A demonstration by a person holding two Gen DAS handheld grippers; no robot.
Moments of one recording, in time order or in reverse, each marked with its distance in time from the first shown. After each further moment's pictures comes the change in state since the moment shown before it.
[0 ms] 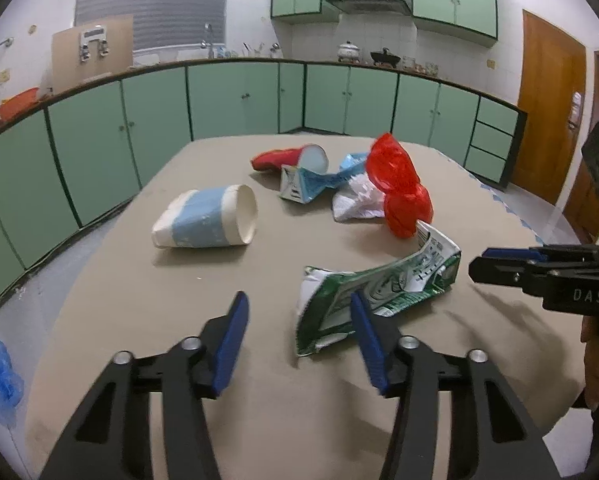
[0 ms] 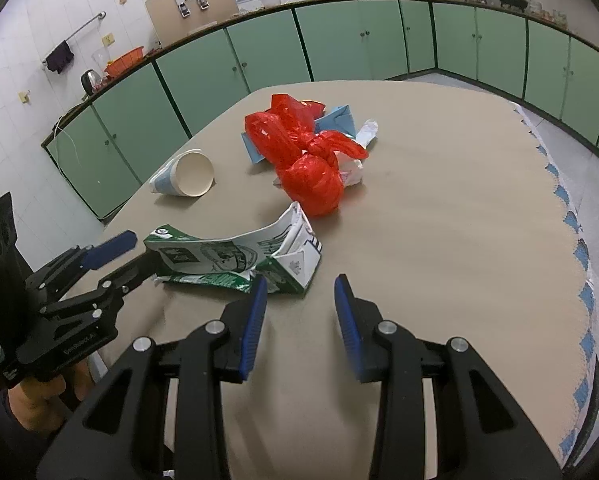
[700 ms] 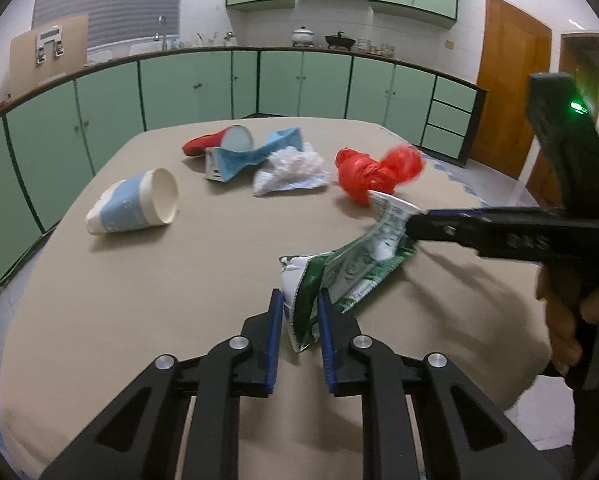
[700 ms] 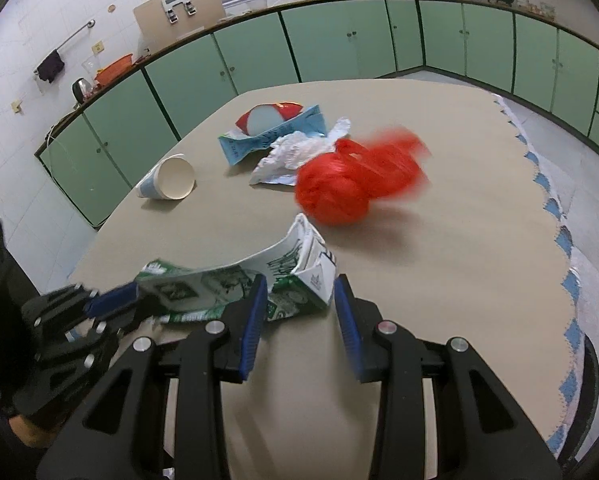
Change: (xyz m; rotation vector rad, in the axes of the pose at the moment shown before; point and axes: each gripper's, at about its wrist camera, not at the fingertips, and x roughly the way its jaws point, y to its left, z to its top) left arm -0.013 -0.047 -0.015 0.068 0.044 -0.144; right arm -0.010 -0.021 -0.005 0.034 -0.005 -0.024
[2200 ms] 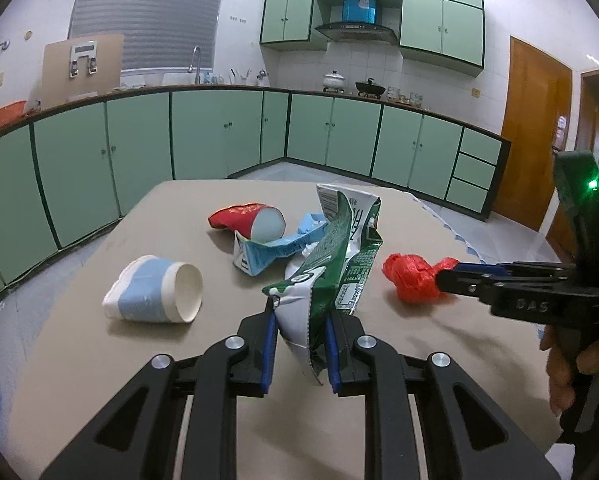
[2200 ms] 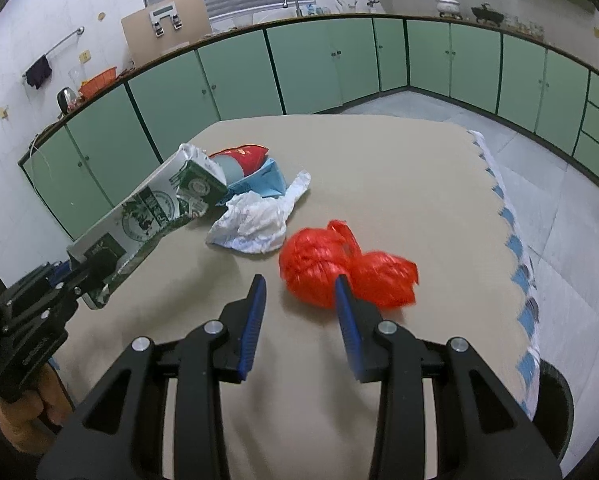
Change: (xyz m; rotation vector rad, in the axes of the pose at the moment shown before) left arm 0.014 0.024 0.065 -0.083 -0.168 0.087; right arm 0.019 -0.018 0.054 -0.038 -0.053 -0.082
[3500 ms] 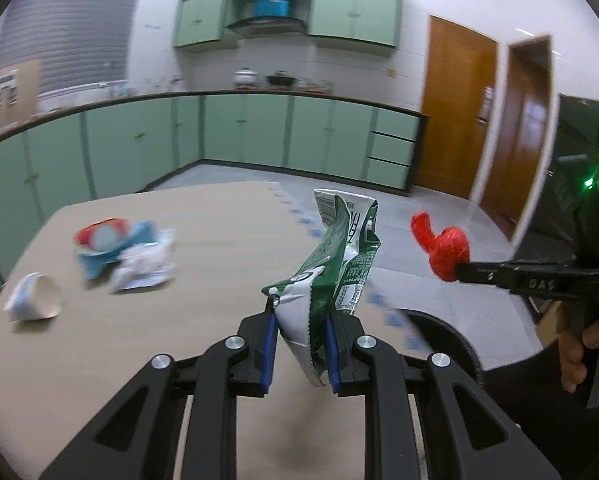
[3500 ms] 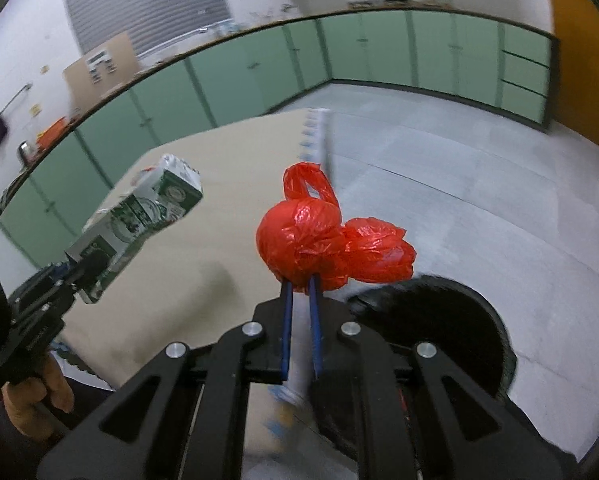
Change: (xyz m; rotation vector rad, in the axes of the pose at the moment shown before) left arm -0.032 -0.173 -0.009 0.154 0.026 -0.269; right arm -0.177 -0.151 -0.117 0.272 -0.023 -0.167
